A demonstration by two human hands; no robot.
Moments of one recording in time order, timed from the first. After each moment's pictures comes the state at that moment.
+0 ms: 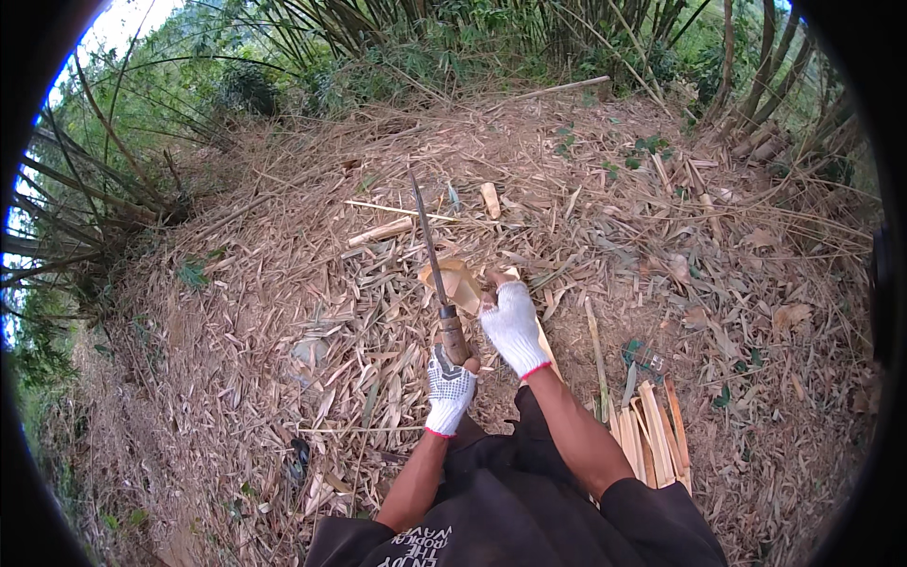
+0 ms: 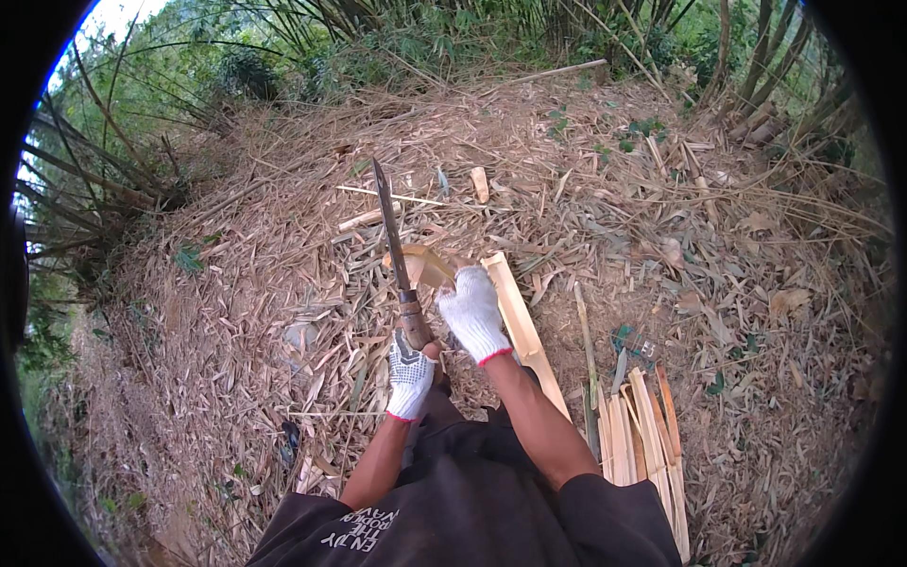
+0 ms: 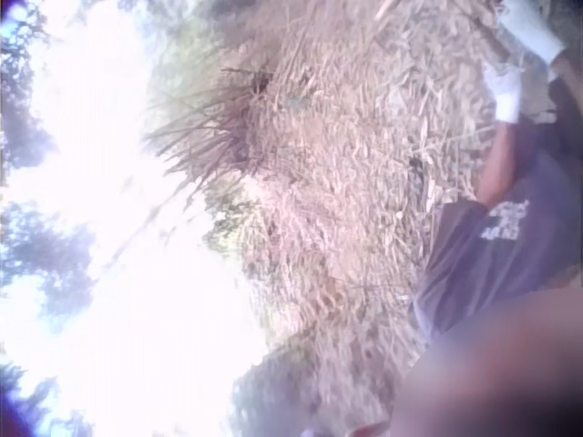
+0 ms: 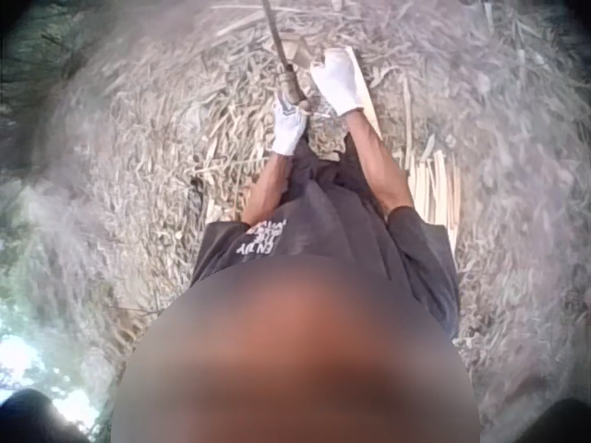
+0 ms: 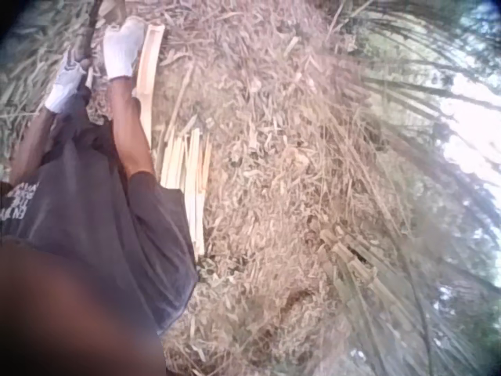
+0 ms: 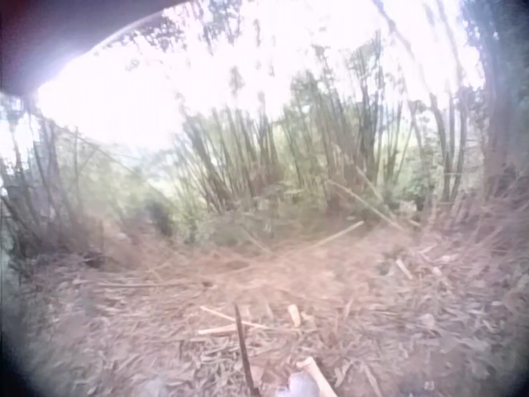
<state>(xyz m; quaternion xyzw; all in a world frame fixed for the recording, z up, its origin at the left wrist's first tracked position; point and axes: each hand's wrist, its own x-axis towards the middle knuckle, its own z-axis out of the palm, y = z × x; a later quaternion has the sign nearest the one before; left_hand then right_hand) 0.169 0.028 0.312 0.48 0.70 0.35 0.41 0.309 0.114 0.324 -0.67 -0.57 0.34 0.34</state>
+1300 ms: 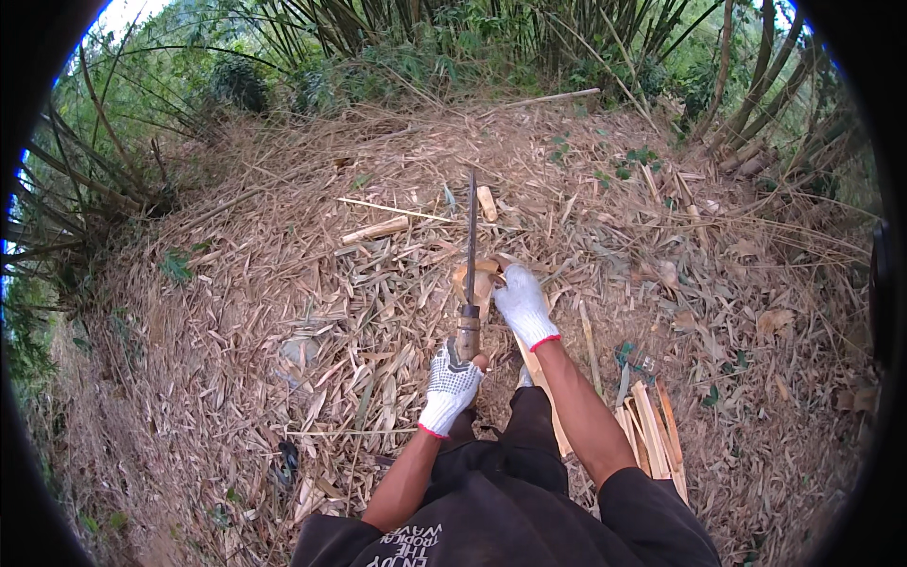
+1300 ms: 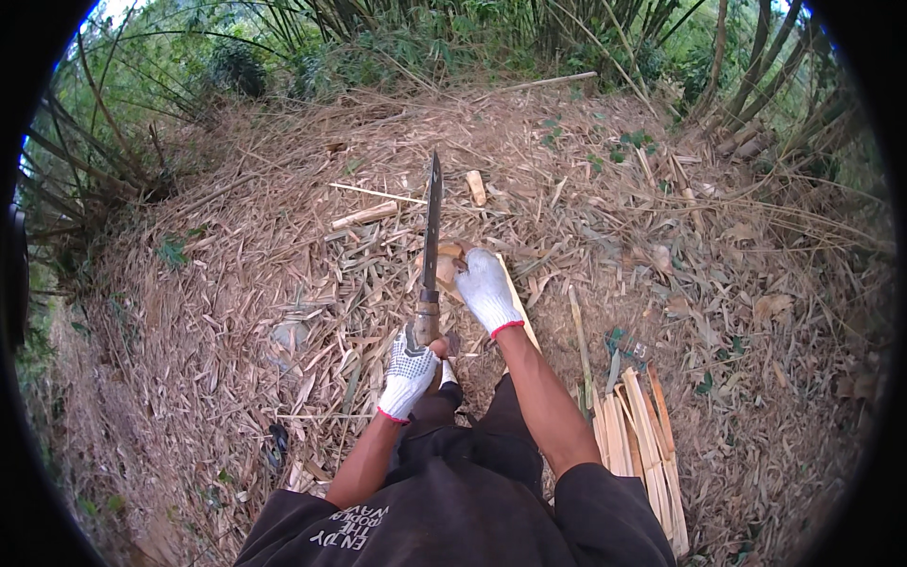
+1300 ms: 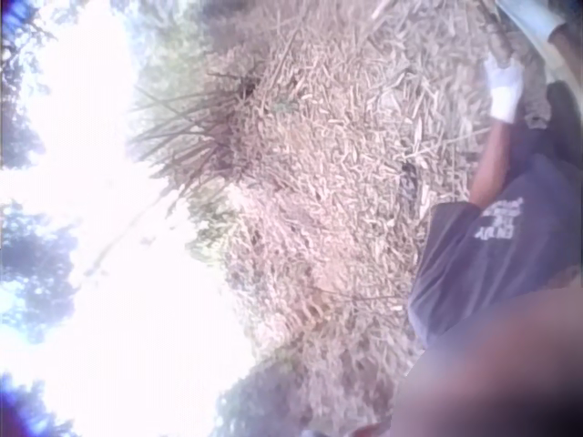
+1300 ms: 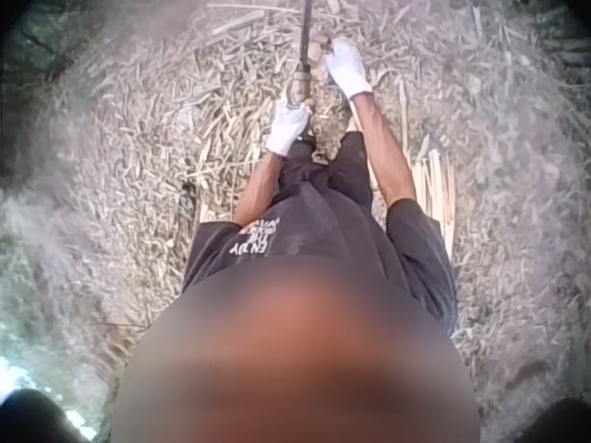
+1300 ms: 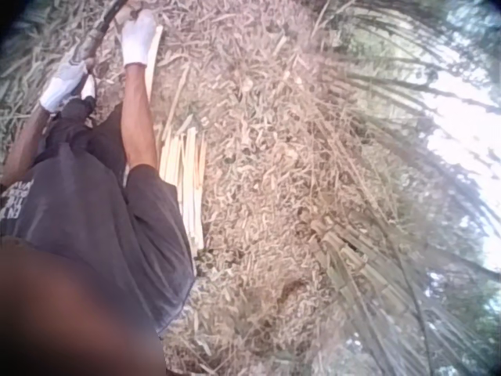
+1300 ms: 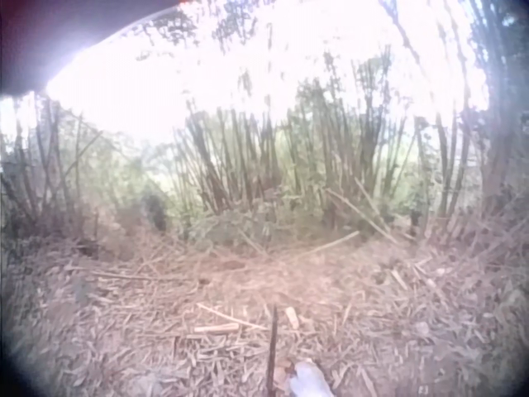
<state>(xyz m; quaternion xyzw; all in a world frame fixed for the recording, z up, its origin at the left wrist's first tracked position) 0.105 0.038 0.340 0.48 0.65 0.24 0.53 0.274 0.140 0.312 -0.66 -0.62 0.27 0.32</state>
